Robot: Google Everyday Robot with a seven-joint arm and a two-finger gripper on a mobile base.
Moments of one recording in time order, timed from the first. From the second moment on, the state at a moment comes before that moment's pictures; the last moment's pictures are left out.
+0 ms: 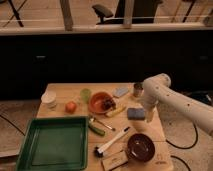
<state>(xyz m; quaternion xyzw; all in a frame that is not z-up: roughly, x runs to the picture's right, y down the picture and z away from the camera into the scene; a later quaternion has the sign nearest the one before) 0.239 0.142 0.853 -0.31 -0.09 -0.15 0.93</state>
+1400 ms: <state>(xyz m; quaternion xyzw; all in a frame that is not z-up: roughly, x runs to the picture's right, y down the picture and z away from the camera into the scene) 0.239 0.157 0.874 -0.34 -0.13 -0.18 0.92</state>
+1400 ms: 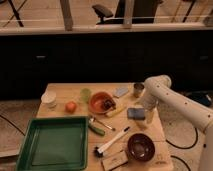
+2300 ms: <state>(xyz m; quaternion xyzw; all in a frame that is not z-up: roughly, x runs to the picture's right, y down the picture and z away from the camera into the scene) 0.240 0.163 0.881 -0.34 -0.15 -0.19 0.91</state>
